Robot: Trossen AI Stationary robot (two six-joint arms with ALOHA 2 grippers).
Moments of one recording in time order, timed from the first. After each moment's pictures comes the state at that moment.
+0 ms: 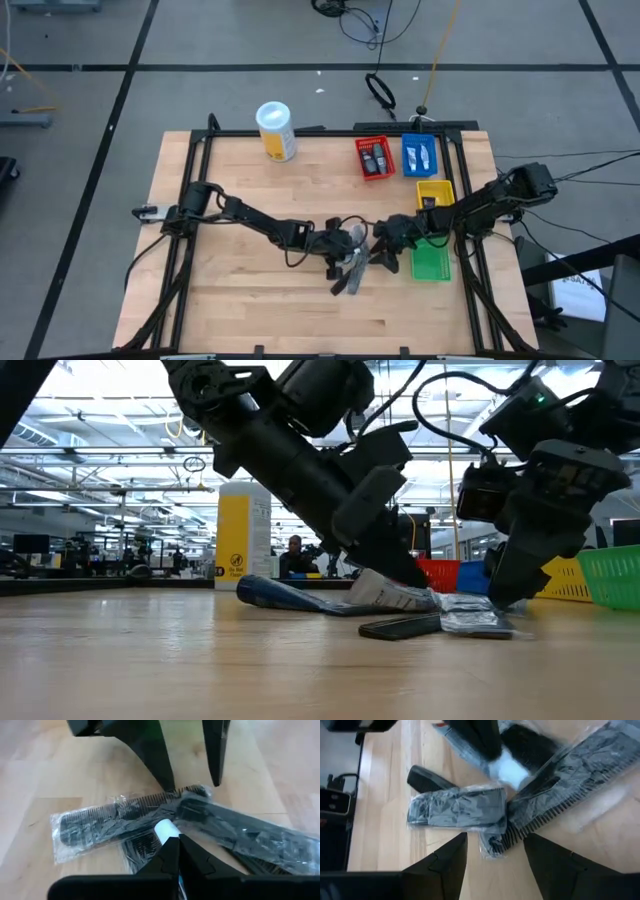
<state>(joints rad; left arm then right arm) -0.17 2.13 1.25 0.12 -0.11 -0.12 0.14 1.49 0.36 0.33 -0.19 0.61</state>
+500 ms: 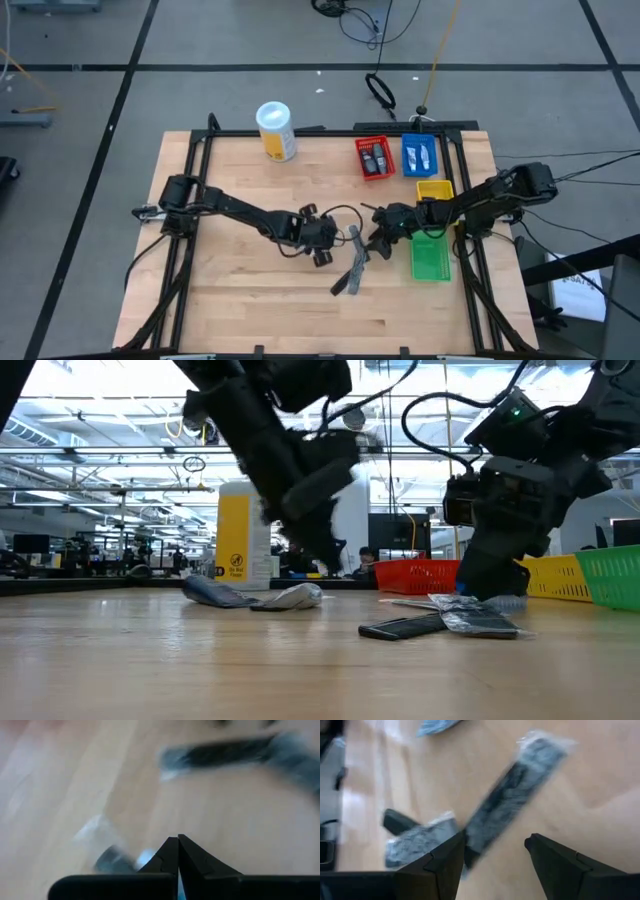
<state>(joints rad) -0.16 1.96 1.24 -0.24 -0.31 -0.32 0.02 1.46 0.36 0.35 -0.16 0.68</state>
